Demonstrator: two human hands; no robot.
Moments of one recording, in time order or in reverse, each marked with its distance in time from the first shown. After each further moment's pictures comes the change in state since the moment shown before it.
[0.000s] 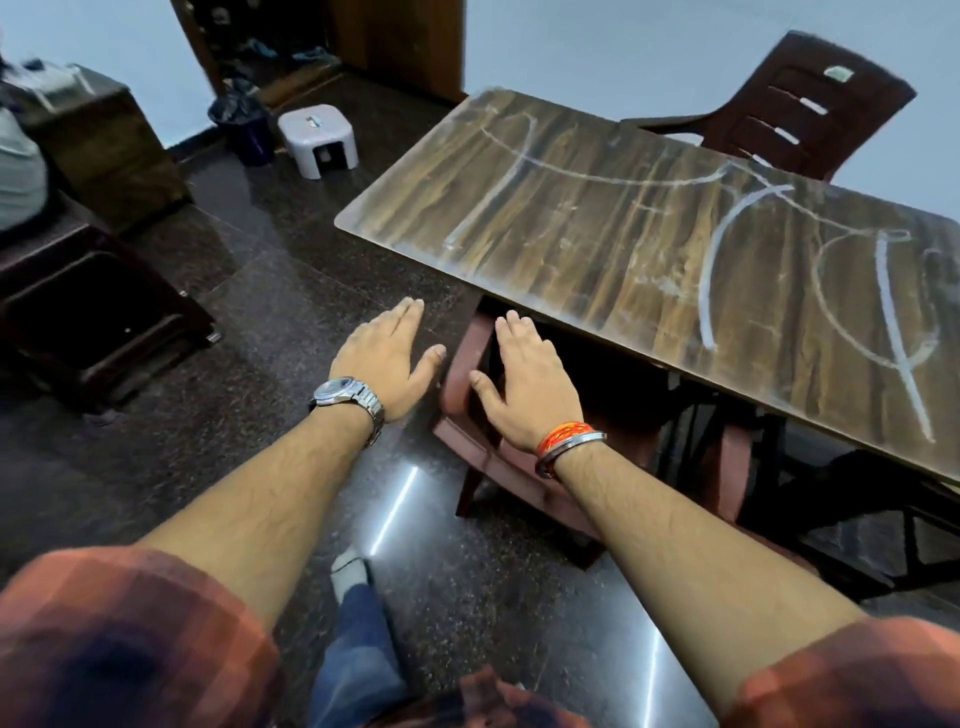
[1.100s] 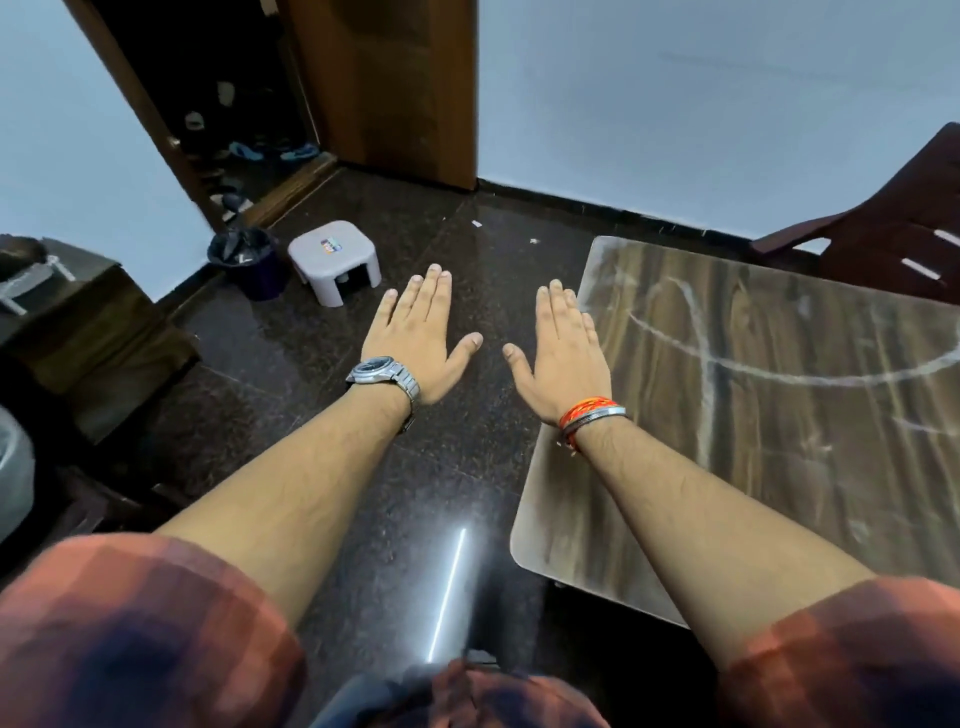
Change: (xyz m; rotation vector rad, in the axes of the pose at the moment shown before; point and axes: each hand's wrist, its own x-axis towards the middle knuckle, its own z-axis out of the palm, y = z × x) left_hand 0.561 -0.368 -0.109 0.186 -0.007 0.130; right_hand 0.662 -0.098 0.091 -0.123 0.175 0.235
